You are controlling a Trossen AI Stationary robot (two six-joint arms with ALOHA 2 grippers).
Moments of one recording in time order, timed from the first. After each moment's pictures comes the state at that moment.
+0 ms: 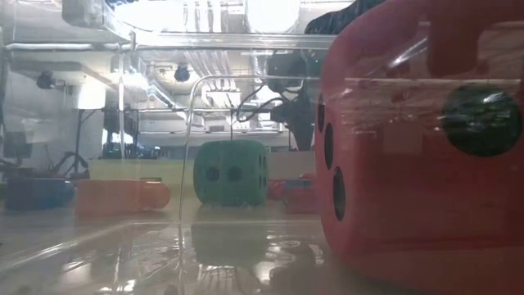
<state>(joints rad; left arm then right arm) -0.23 0.83 0.89 -0.50 0.00 -1.14 -0.40 2.01 1.61 -1.04 0.02 0.63</state>
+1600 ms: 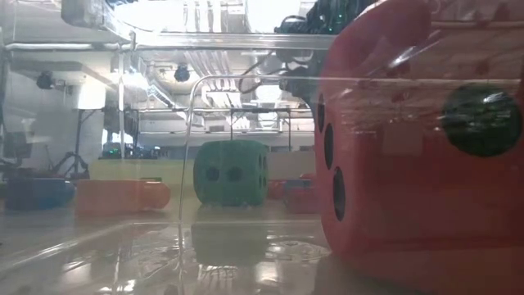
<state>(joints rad) -0.23 0.84 0.89 -0.50 -0.01 -1.15 -0.33 1.87 1.58 -1.11 0.00 0.62</state>
